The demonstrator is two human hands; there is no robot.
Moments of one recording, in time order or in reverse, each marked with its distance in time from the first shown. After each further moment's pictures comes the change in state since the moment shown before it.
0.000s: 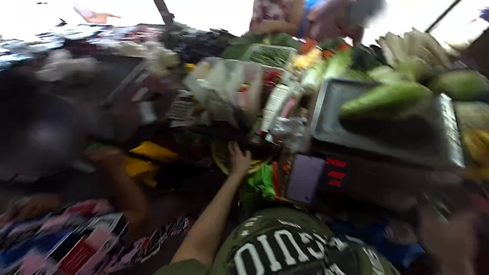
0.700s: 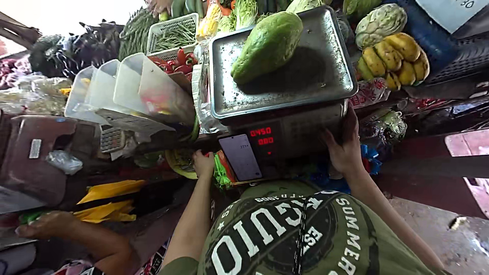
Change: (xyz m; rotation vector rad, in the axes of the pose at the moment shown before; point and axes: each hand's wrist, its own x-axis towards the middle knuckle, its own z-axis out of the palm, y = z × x) left_hand -0.008 0.010 0.042 0.377 -0.104 -0.126; right_hand 0.021 0.020 0.048 0.168 -0.019 0.146
